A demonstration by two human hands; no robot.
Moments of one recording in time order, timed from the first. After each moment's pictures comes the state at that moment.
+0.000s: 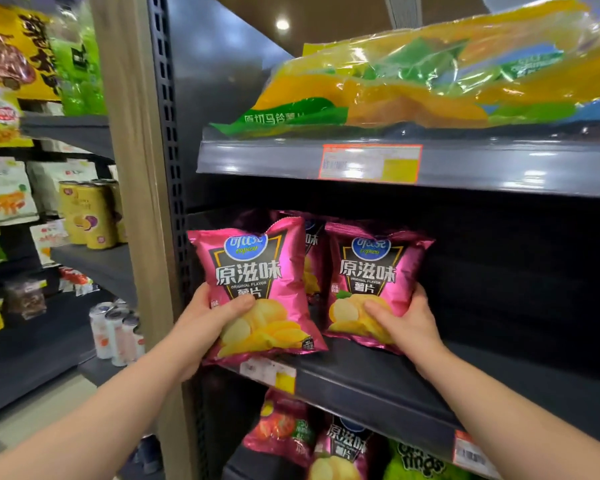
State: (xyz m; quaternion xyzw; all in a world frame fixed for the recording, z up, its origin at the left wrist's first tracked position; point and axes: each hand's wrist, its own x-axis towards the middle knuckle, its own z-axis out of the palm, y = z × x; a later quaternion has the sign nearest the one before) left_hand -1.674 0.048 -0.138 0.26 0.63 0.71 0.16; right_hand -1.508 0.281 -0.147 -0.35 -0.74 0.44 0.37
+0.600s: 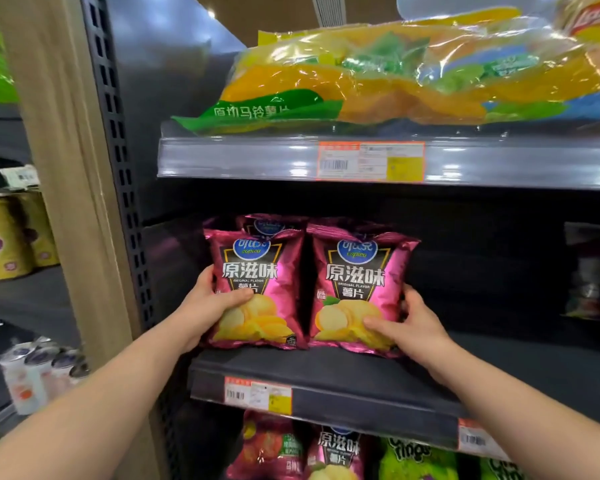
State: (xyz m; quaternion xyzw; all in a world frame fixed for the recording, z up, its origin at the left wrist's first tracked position) left_hand -1.749 0.113 -0.129 0.33 0.66 0.63 0.22; right_hand -1.489 0.264 -0.136 -0.40 -0.75 0.42 0.33
